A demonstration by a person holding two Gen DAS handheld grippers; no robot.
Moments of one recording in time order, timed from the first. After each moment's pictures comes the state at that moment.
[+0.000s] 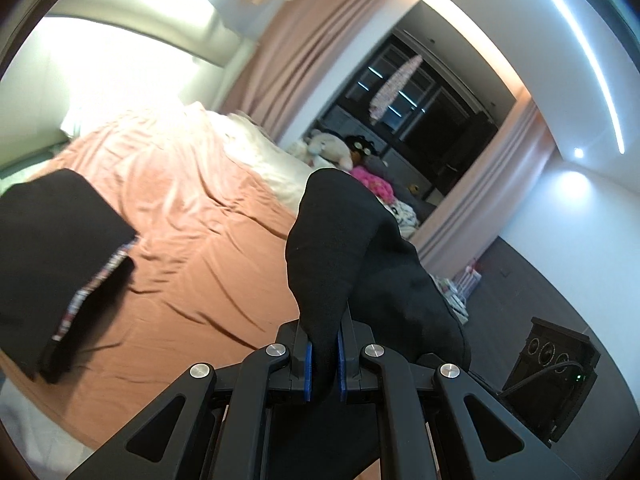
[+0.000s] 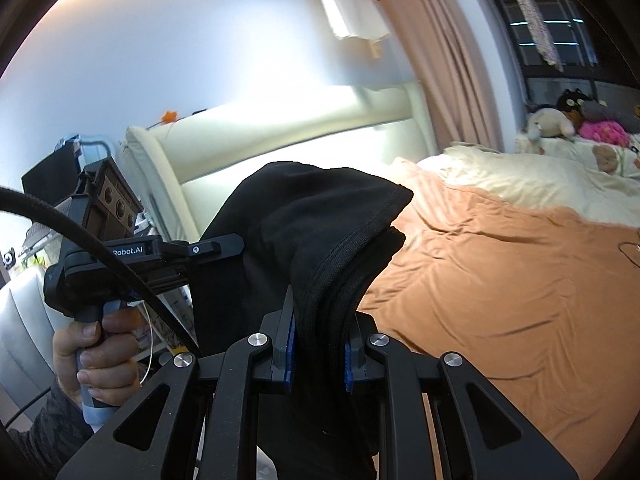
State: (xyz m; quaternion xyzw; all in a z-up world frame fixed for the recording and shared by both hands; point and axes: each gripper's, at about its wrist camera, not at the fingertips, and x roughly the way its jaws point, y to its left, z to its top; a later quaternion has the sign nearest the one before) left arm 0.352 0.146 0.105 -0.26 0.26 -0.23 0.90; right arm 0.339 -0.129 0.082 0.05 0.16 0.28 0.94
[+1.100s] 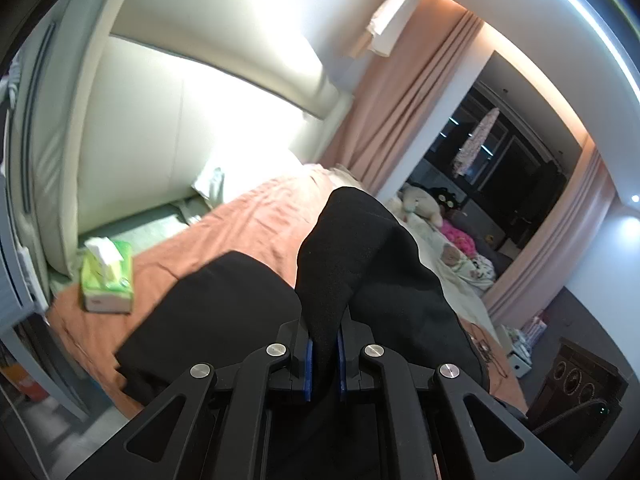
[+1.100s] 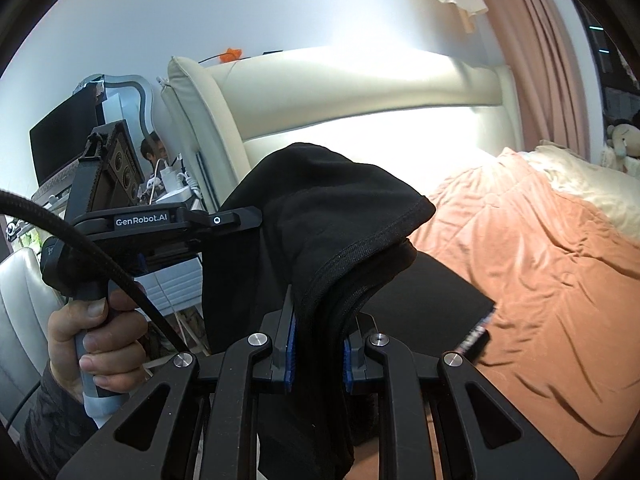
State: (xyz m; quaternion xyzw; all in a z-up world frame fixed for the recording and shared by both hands) left arm 0.384 0.403 0.097 -0.26 0.23 -0.09 0.93; right arm 0.467 0.073 0.068 0.00 0.19 0.37 0.91
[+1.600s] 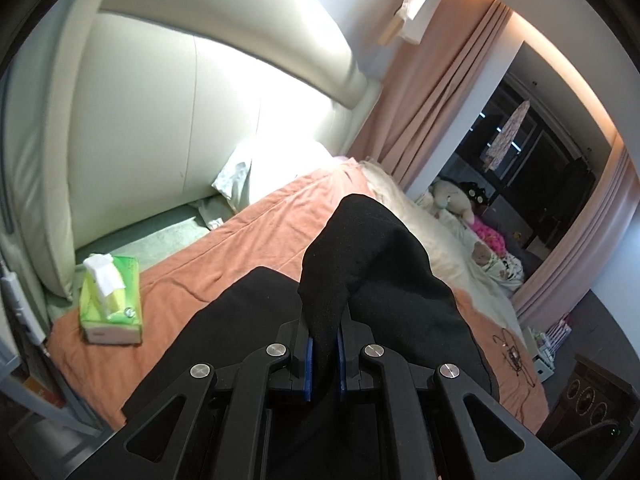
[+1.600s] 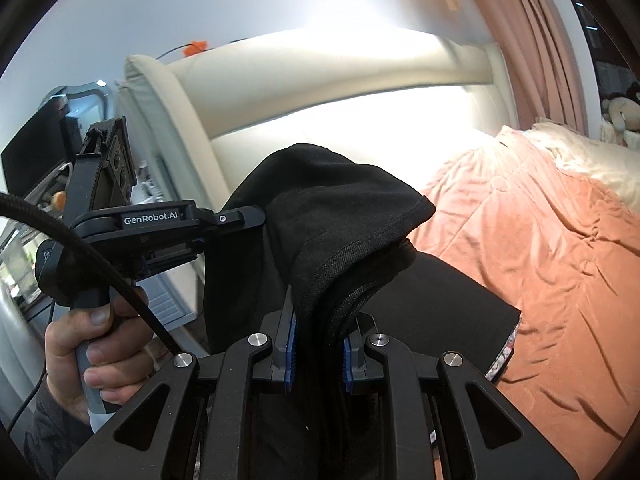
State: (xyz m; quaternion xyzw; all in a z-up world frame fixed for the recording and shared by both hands) left arm 0.481 0.429 0.062 -0.25 0.27 -0.05 0.93; right arm 0.555 0.096 0.038 0.03 0.21 0.34 0.91
